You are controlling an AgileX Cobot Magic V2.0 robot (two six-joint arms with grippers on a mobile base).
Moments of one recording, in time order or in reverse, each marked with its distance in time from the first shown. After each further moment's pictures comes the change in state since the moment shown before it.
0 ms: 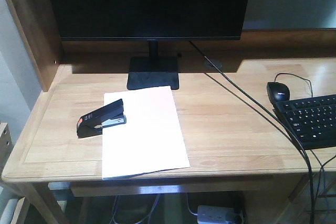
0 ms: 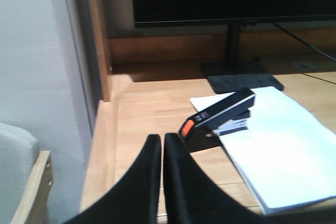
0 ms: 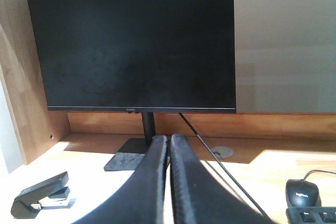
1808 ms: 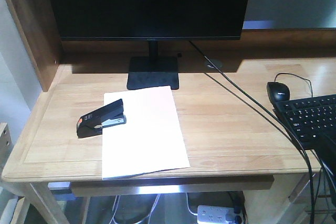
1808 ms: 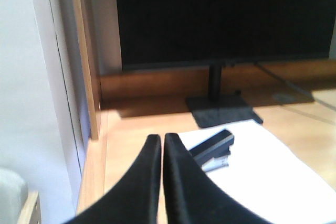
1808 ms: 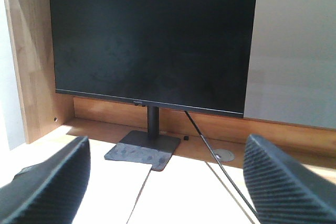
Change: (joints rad) left arm 0.000 0.049 -0.185 -0.147 0.090 0.137; right arm 0.000 0.000 0.000 -0.003 -0.057 -0.101
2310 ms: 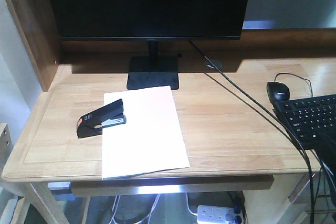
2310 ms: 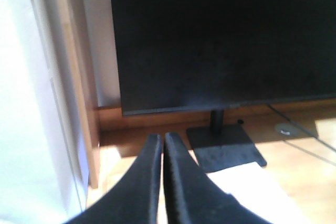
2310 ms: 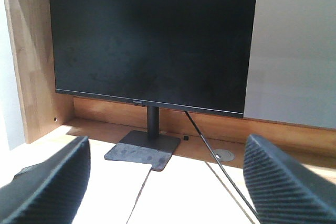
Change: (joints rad) left arm 0.000 0.516 -0.498 0.008 0.019 -0.005; right arm 0.000 0.000 0.000 0.000 0.000 0.000
